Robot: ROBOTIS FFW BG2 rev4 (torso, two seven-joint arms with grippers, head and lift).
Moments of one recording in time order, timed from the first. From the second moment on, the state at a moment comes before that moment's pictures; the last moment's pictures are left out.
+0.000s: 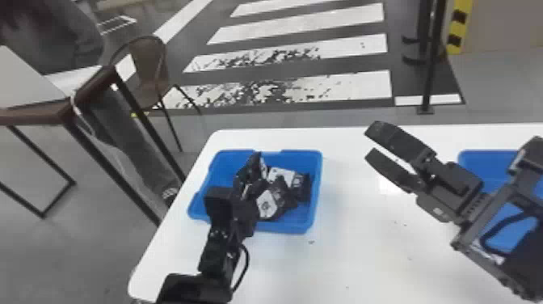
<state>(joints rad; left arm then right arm) 0.25 0.03 0.16 -1.72 -0.14 -0.03 -0.07 -0.03 -0.29 0.35 -1.77 -1.55 0.49 0.34</state>
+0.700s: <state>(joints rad) 0.41 0.04 0.06 -1.96 0.08 -0.34 -0.10 0.24 -0.25 0.01 -1.94 -0.98 0.30 0.38</state>
